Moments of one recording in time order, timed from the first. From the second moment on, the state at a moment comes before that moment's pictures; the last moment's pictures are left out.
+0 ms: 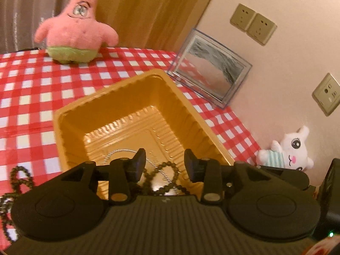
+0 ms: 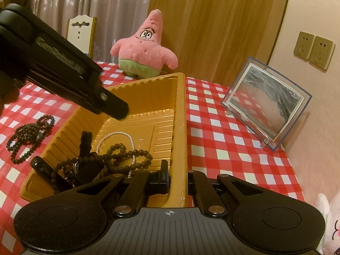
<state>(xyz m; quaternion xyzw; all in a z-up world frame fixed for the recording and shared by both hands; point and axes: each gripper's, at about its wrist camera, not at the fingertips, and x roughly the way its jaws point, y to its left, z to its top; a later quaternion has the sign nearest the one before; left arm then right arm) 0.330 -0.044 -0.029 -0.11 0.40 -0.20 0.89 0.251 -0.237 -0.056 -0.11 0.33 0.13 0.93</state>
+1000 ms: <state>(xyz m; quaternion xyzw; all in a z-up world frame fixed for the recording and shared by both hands) 0.202 0.129 -0.055 -0.13 0.42 0.09 0.89 0.250 -0.237 -0.054 -0.11 0.33 0.13 0.93</state>
